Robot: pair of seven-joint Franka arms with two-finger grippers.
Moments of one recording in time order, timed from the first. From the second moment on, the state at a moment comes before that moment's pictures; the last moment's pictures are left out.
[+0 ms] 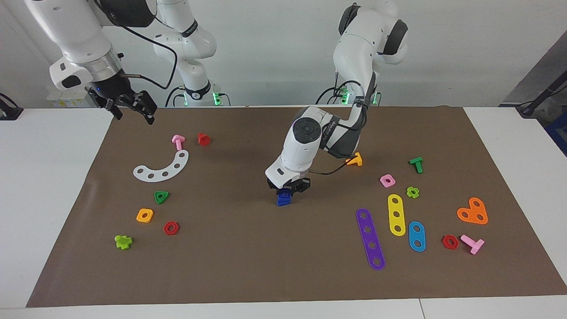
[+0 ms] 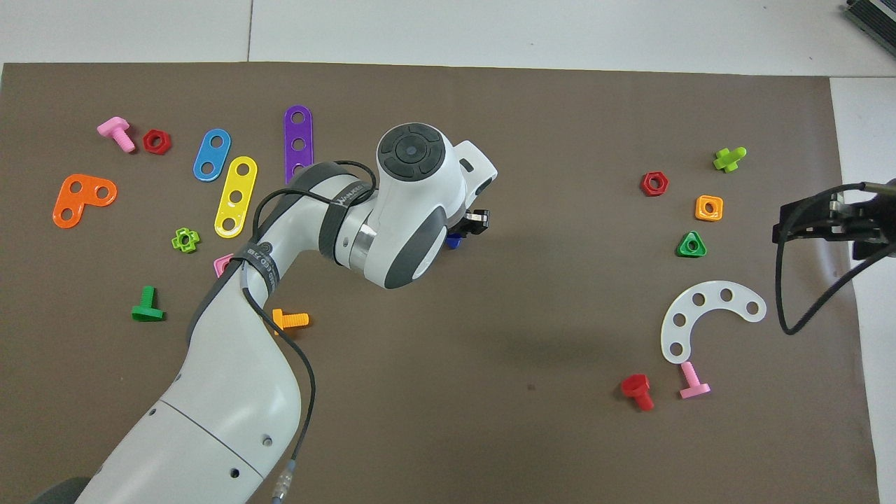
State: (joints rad) left arm -0.55 0.64 -0.11 -1.39 -0.08 2.09 -0.44; right arm 0.06 -0.02 -0.09 -1.60 0.01 1.54 0.19
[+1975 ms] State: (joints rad) left arm -0.29 0.39 -0.01 -1.34 -0.05 1.79 -0.32; right arm 0.06 -0.02 -0.09 -1.60 0.01 1.54 0.19
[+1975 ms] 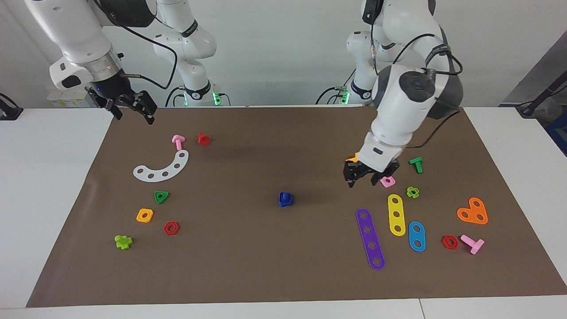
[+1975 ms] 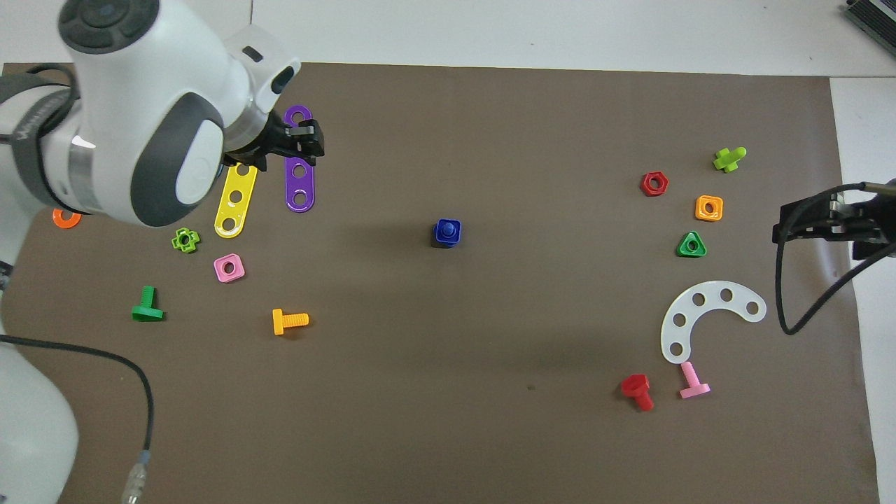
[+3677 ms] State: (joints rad) left arm -0.12 -0.13 -0.03 -1.69 0.03 1.58 -0.07; right arm 0.06 -0.02 -0.09 -1.60 0.01 1.54 0.19
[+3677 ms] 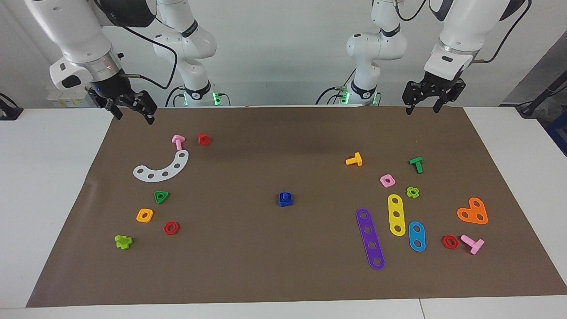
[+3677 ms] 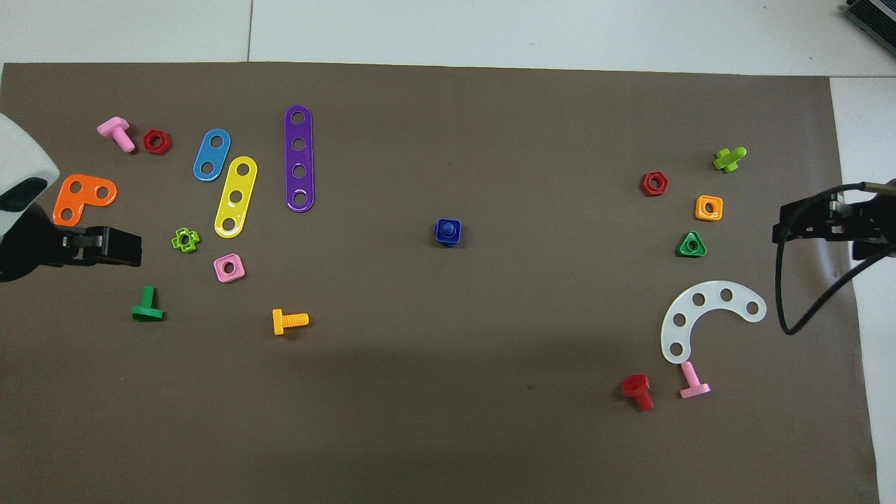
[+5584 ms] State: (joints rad) left arm 0.07 -0.03 -0.15 -1.49 0.00 1.47 -0.03; right arm 0.06 -0.02 -0.09 -1.60 0.01 1.54 0.19
